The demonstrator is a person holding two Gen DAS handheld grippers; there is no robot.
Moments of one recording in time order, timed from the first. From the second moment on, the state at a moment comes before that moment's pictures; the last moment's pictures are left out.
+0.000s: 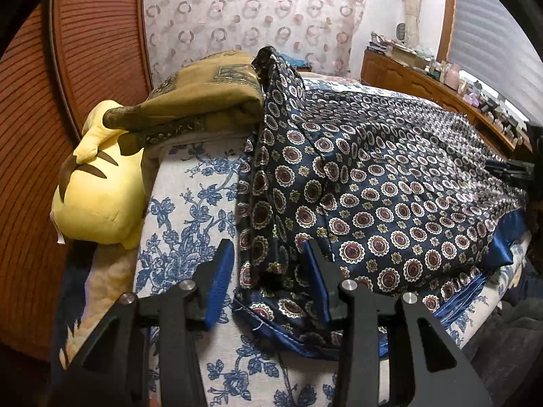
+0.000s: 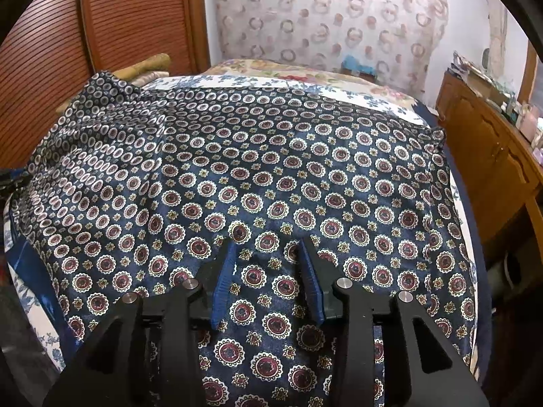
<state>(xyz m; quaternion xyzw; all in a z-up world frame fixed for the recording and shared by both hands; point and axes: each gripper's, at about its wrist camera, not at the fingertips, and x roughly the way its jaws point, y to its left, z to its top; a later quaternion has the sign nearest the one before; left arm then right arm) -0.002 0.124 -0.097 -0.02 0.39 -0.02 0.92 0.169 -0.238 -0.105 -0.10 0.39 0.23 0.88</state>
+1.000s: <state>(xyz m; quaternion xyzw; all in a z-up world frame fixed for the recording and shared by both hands) 0.002 0.101 -0.038 -0.06 0.30 -0.10 0.95 0.169 -0.239 -0.104 -0.10 0.39 0.23 0.88</state>
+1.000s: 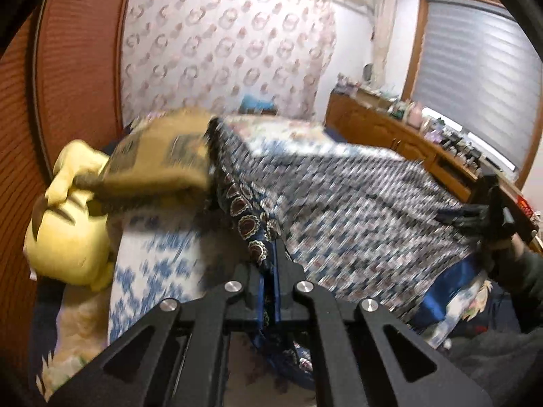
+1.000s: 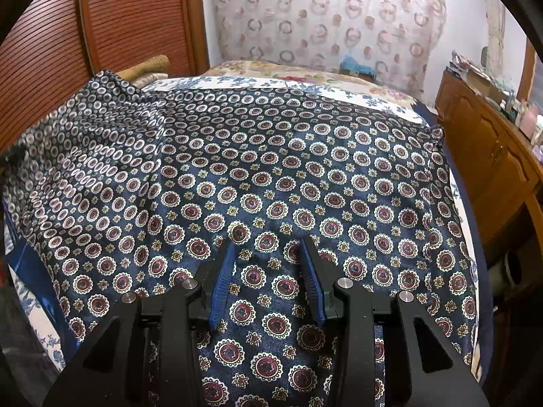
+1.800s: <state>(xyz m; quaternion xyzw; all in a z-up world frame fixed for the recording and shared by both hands) 0.046 0.037 0.022 -0.02 0.24 -0.19 0.95 0.165 -0.241 -0.104 -0.10 0.40 0.22 0.88</state>
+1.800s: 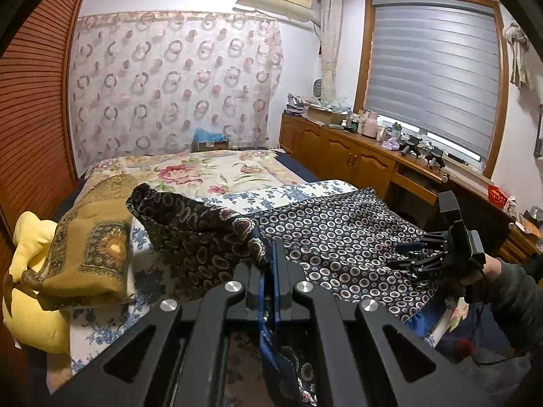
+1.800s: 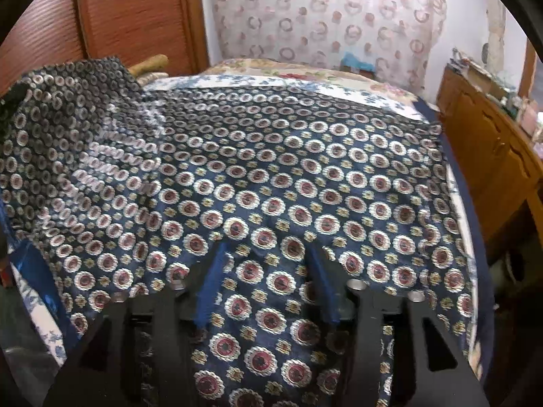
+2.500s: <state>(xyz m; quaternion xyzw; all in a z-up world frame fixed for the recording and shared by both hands) 0.083 -0.047 0.056 0.01 0.22 -0.28 0.93 0.119 -0.293 -0.072 -0.05 0.38 0.20 0.90</state>
